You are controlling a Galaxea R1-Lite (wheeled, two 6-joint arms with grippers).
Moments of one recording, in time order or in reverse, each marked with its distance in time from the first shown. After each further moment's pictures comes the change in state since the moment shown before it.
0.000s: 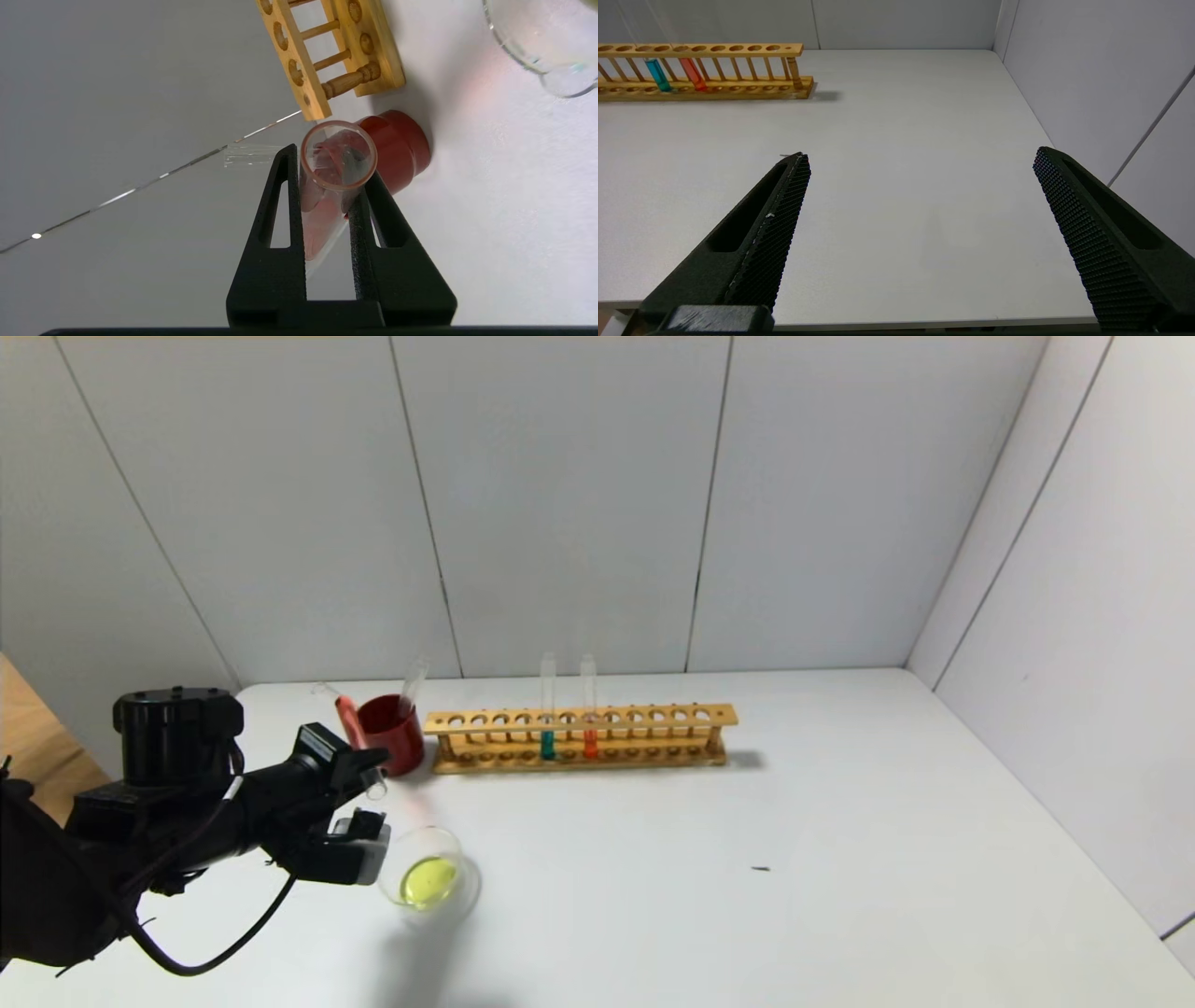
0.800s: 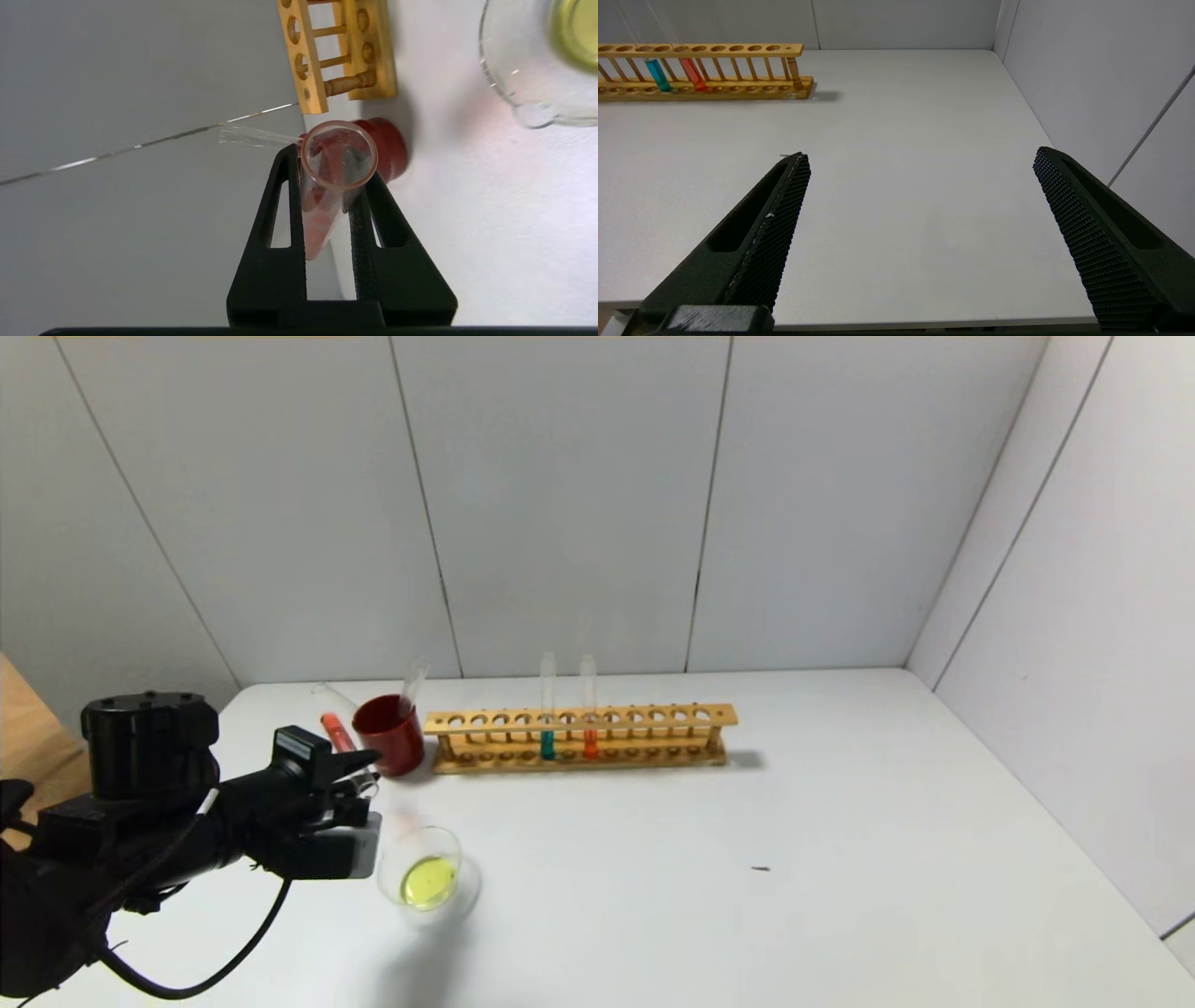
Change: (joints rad) left arm -0.004 -0.067 0.051 -0.008 0.007 -0.194; right arm 0.000 0.000 0.000 0.000 0.000 0.000
